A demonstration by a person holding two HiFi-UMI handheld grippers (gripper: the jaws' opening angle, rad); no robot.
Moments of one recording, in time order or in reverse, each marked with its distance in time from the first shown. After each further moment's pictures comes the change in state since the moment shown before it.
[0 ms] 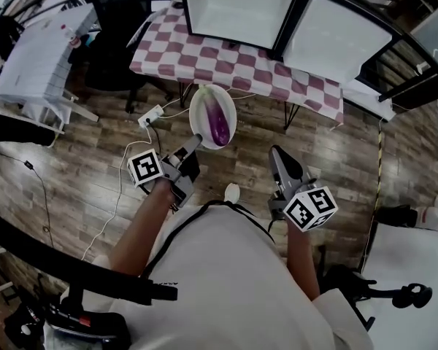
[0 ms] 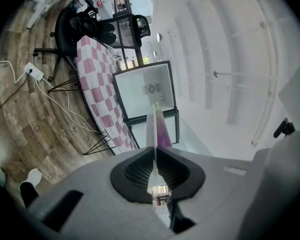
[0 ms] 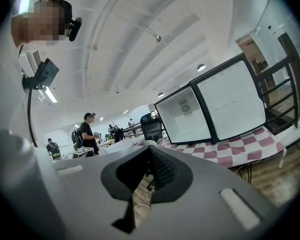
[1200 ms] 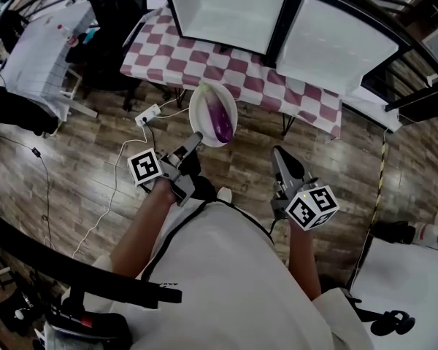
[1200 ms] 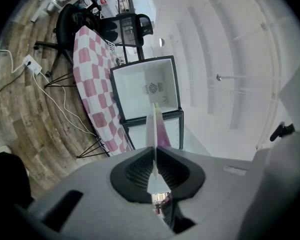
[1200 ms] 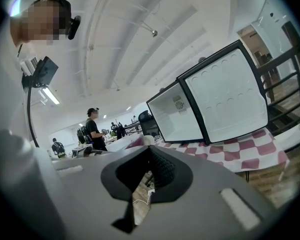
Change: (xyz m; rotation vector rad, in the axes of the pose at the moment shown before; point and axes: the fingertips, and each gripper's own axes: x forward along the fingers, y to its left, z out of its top) left arm 0.100 0.009 -0.005 -0.020 -0.074 0.018; right arm 0.012 -0.113 0.025 0.018 0.064 0.052
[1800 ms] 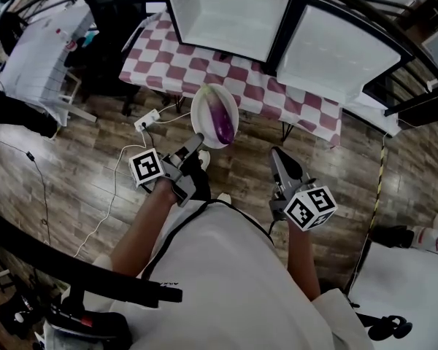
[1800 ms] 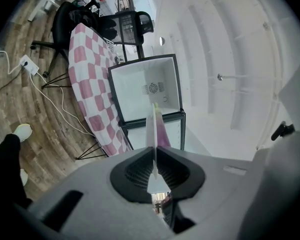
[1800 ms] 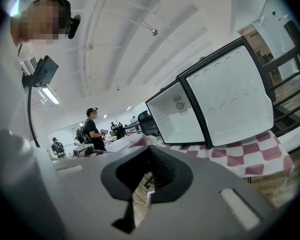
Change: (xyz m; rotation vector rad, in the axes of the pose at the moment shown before) left arm 0.023 0.004 0.023 0.001 0.011 0.002; right arm 0.029 -0.011 0.013 -0.002 0.003 0.006
